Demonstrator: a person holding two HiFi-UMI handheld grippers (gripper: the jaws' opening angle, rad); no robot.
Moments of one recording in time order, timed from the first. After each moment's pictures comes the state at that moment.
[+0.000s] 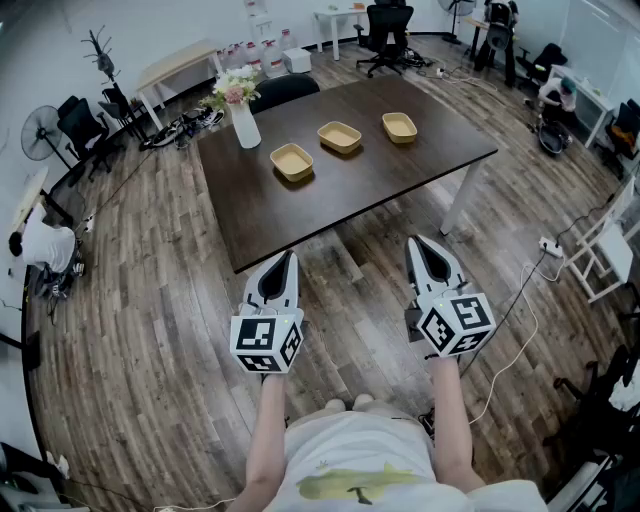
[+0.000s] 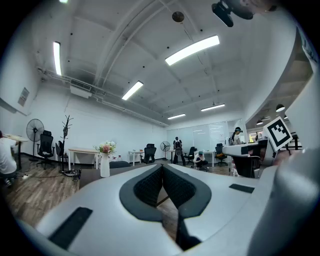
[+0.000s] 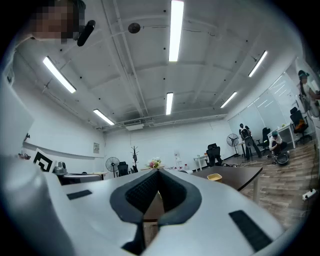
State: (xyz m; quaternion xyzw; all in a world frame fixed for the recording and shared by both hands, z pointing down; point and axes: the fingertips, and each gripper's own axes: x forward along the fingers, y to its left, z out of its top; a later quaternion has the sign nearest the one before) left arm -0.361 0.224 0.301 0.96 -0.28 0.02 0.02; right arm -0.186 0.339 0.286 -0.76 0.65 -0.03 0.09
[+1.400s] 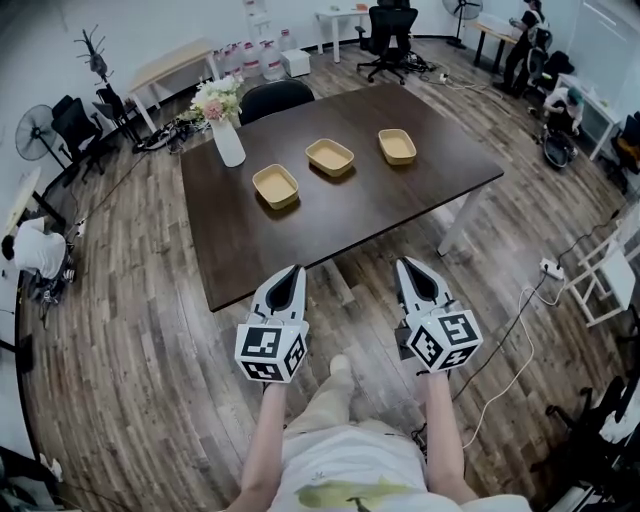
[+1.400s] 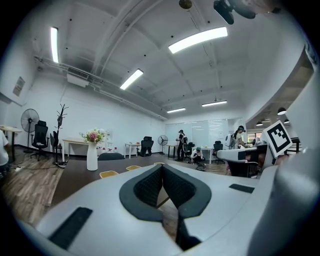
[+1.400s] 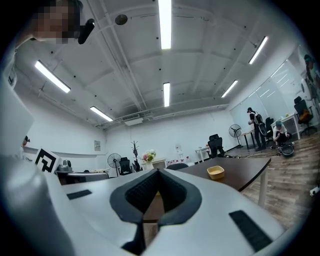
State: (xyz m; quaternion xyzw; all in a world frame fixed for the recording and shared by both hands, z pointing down) left arm -0.249 0.165 0.343 0.96 -0.26 0.05 0.05; right arm -0.098 0.264 0.337 -0.74 0.66 -0.08 0.08
